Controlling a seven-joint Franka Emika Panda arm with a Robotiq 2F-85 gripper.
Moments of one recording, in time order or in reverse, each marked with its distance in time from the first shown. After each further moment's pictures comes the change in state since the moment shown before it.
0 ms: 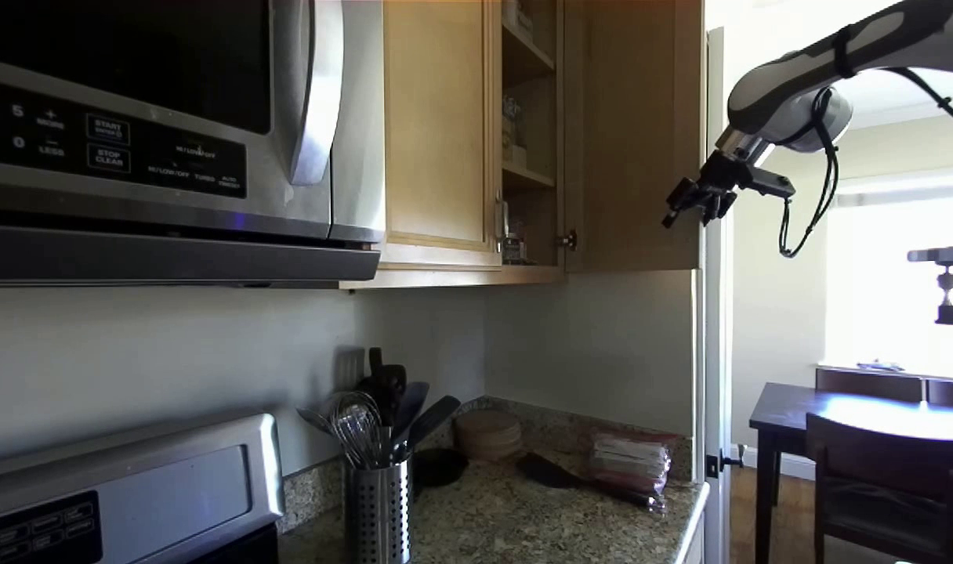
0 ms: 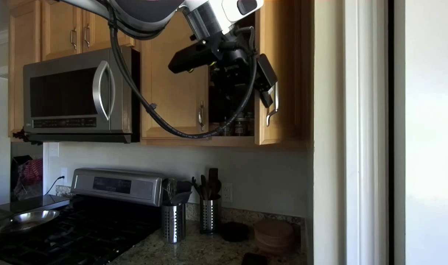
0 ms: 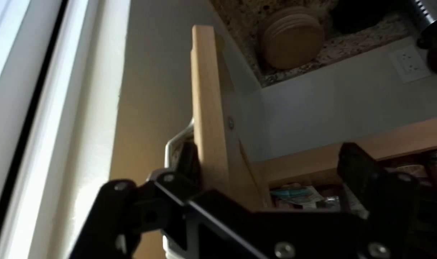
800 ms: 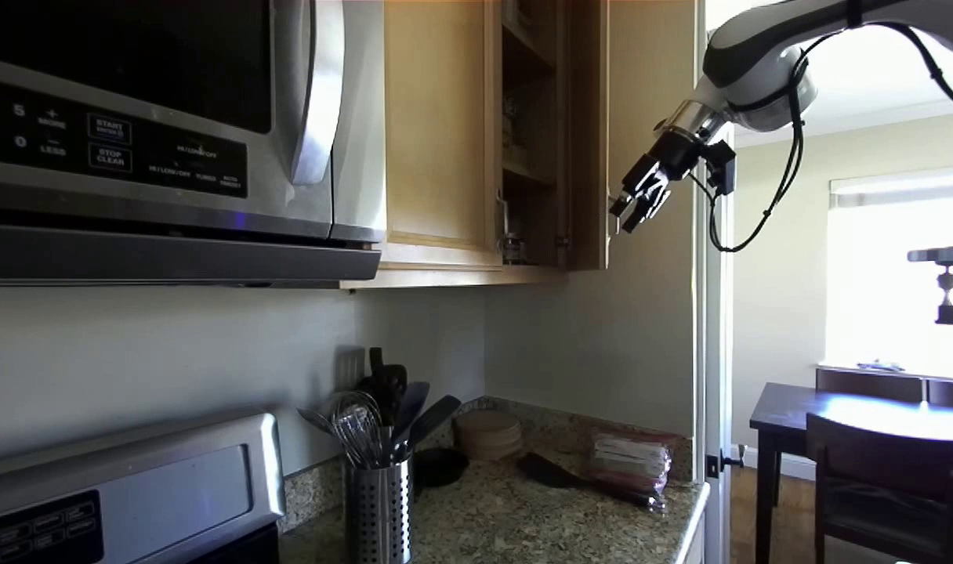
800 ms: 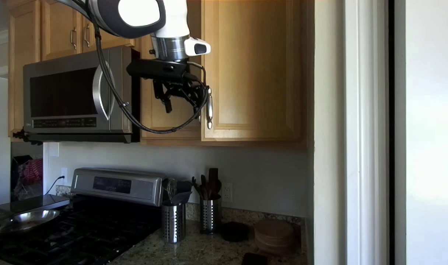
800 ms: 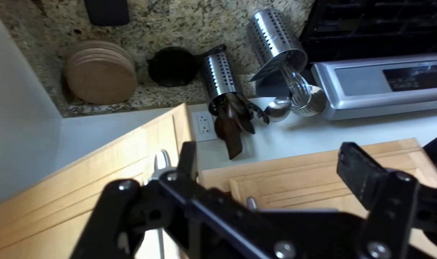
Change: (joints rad) arm 0.278 -0.068 0.037 0.000 0.209 -0.272 -0.226
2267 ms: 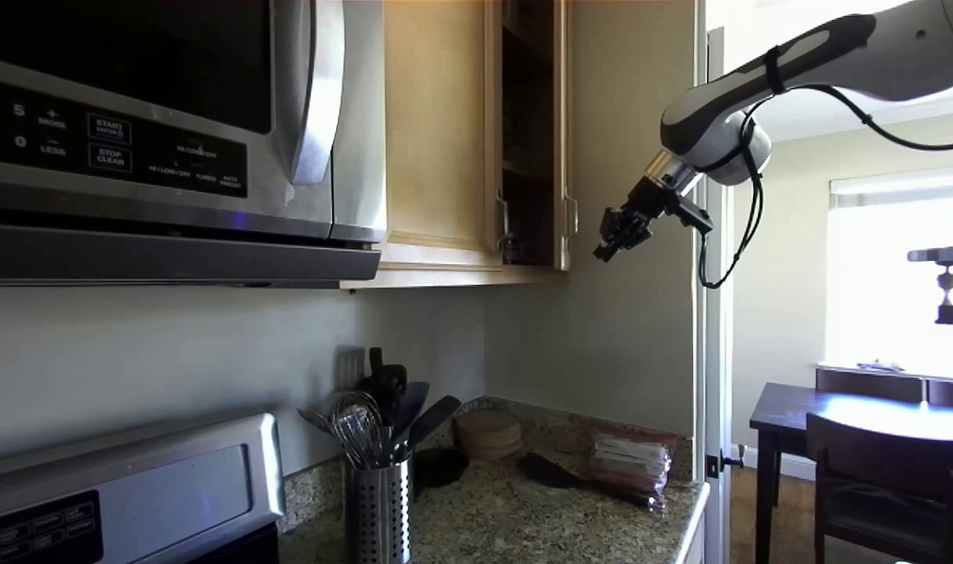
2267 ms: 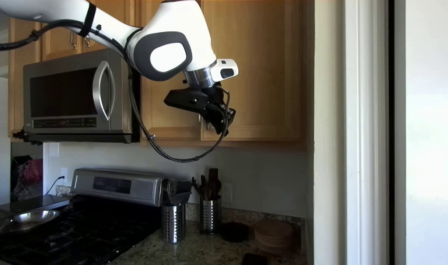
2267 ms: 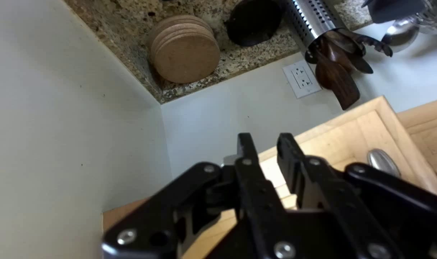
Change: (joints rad) arm -0.098 0.193 0.025 -0.025 0.038 0.378 0.195
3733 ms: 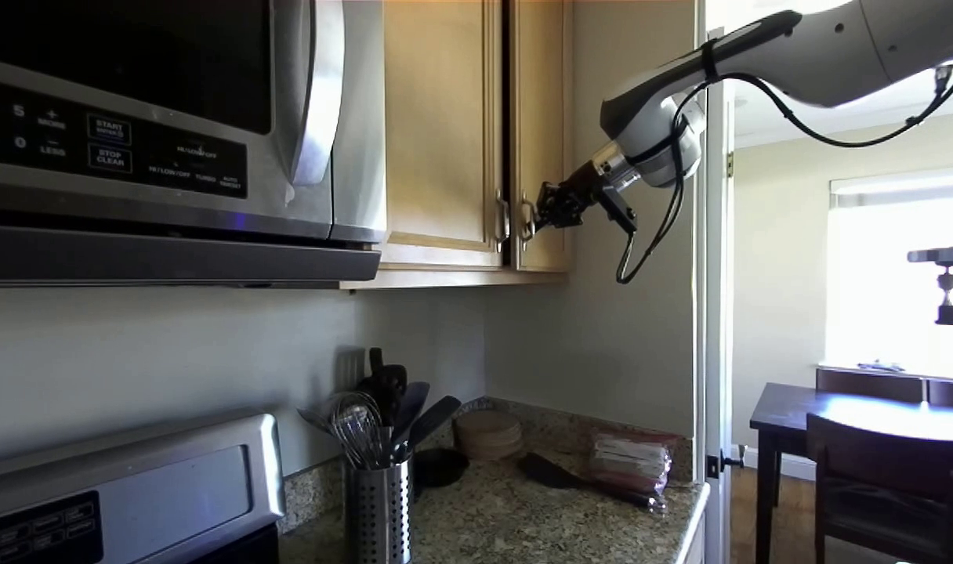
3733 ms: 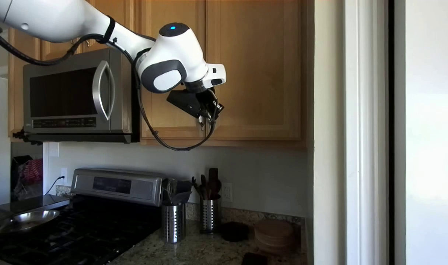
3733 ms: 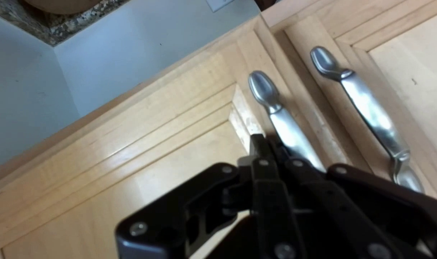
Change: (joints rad) arm 0.102 0.174 0.096 0.161 0.382 0.248 -0.042
